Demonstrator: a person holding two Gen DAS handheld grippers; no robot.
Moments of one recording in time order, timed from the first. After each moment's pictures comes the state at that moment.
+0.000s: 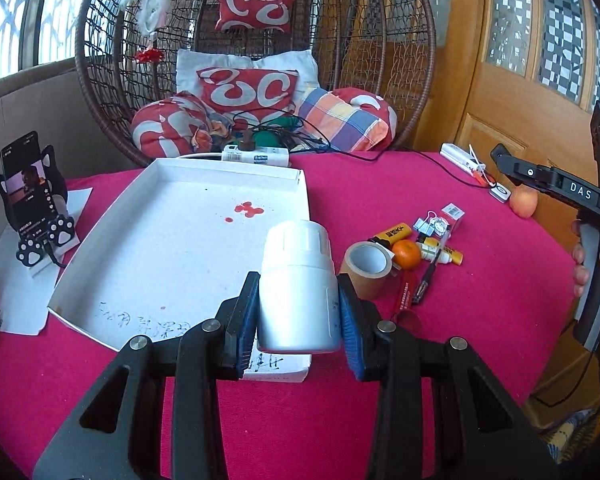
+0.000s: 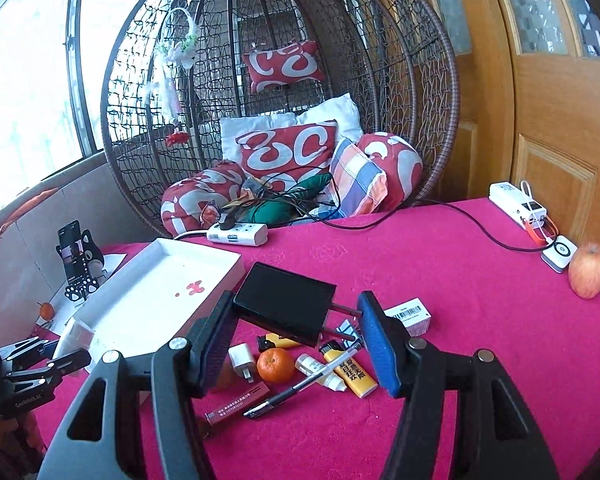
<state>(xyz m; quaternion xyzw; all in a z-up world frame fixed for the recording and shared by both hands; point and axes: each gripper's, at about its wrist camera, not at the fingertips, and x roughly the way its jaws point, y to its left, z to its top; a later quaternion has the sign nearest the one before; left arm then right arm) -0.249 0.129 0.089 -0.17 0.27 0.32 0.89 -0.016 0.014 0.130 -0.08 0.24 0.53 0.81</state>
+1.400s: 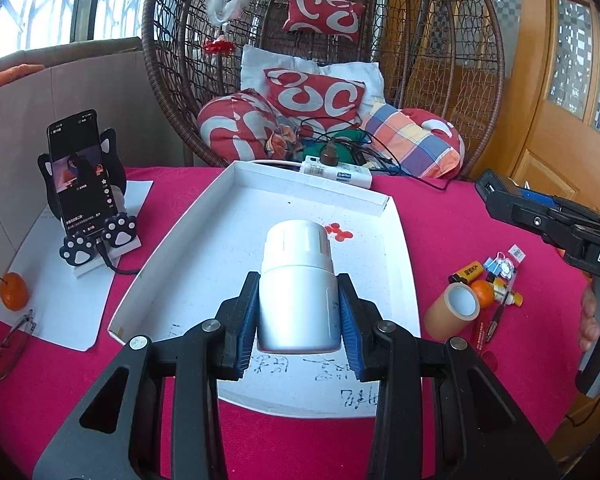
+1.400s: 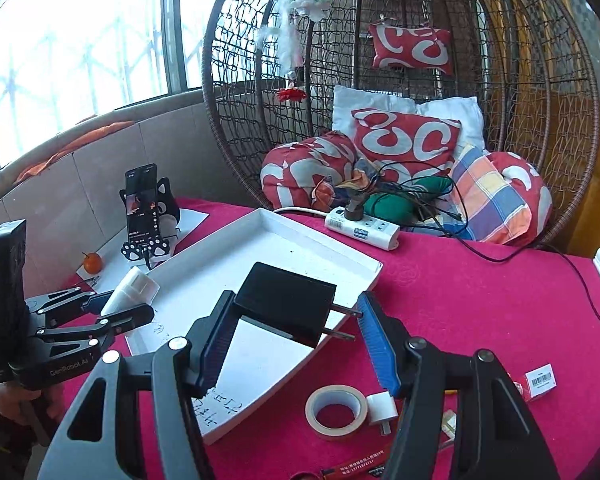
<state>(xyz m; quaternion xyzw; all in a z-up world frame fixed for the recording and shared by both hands) -0.287 0.200 0.088 -0.20 0.26 0.40 0.86 -0.105 0.135 0.126 -0.18 0.22 0.64 0.71</state>
